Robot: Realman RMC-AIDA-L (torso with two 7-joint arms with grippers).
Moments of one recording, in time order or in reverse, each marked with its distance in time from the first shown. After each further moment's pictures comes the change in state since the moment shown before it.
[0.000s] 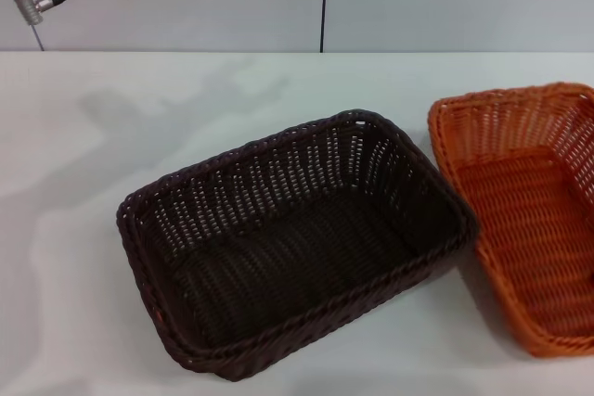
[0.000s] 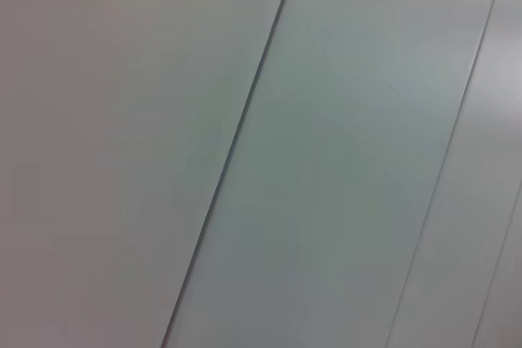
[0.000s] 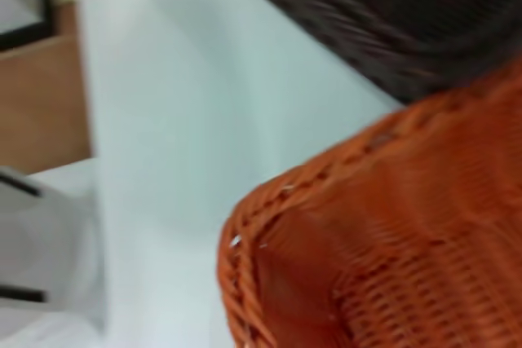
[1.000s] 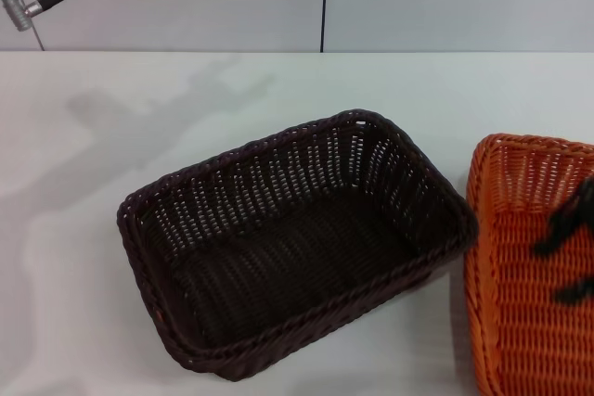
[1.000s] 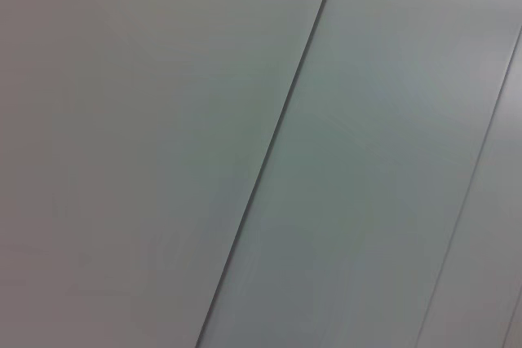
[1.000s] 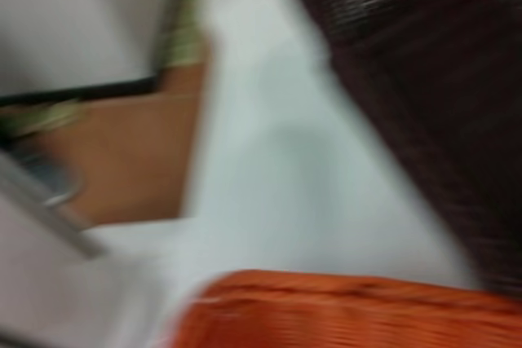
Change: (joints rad) left arm 0.010 0.008 -0.011 0.025 -0.006 0.023 0.005; right arm 0.061 0.023 0.023 -0.054 0.145 -0.100 -0.024
